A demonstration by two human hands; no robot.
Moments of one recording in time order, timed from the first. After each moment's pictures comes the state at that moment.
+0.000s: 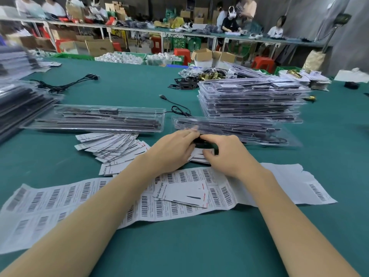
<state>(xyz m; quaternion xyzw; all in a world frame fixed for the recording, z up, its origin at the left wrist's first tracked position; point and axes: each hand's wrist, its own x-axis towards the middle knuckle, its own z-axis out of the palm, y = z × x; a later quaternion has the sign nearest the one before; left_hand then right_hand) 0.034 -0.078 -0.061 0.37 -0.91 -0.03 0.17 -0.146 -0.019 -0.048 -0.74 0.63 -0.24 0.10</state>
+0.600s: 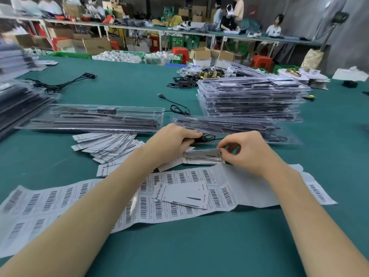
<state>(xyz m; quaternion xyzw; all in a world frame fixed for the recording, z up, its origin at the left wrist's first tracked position) 0.036 -0.091 -0.047 0.38 -0.90 -0.10 0.18 -0.189 -0.010 -0.039 -0.76 0.58 -0.28 0.08</state>
